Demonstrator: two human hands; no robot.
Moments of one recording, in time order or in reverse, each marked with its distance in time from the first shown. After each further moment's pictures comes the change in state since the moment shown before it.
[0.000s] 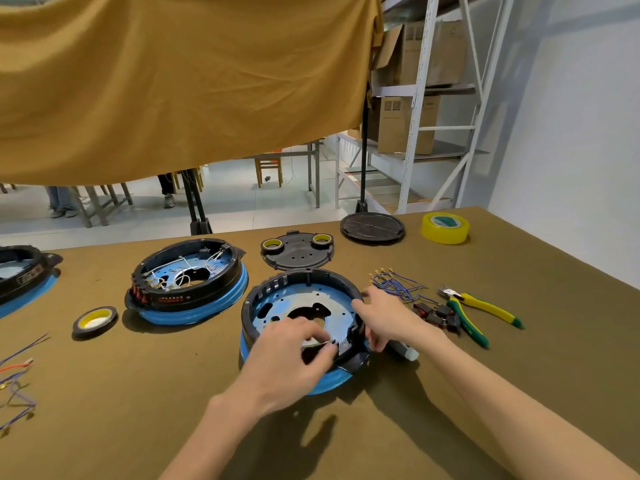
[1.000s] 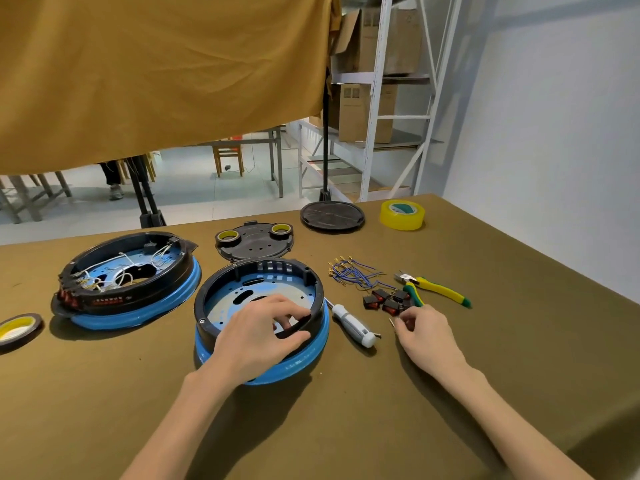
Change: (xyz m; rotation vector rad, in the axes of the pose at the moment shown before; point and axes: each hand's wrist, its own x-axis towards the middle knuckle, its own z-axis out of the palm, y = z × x) left_hand 0.040 -0.004 0.026 -0.130 0.013 0.095; right_hand -0.048 0.124 -0.023 -0.213 0.530 0.105
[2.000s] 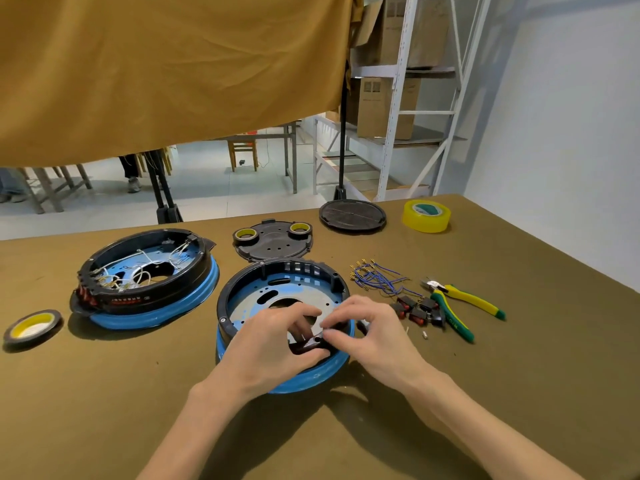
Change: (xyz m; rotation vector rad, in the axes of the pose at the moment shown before) left_hand -0.004 -0.010 -0.014 0.033 -0.015 0.095; right_hand -0.017 -0.103 0.023 0.595 -0.185 -0.536
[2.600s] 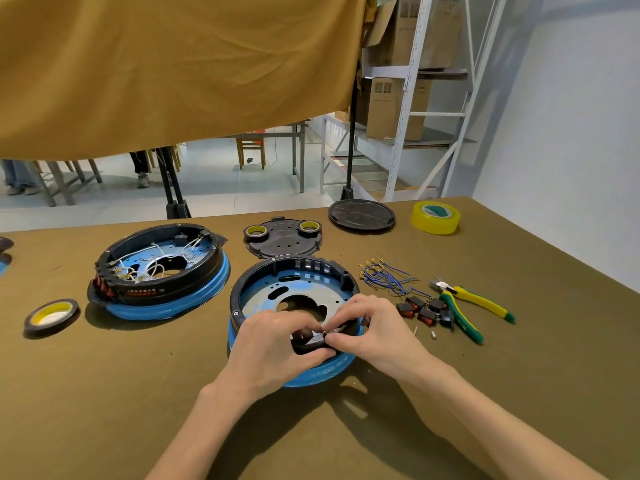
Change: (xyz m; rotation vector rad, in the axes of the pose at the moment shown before) left_hand -0.014 -0.004 0.002 0.123 0.118 0.040; right_hand 0.008 -0.010 0.003 -0.061 -0.129 0.090
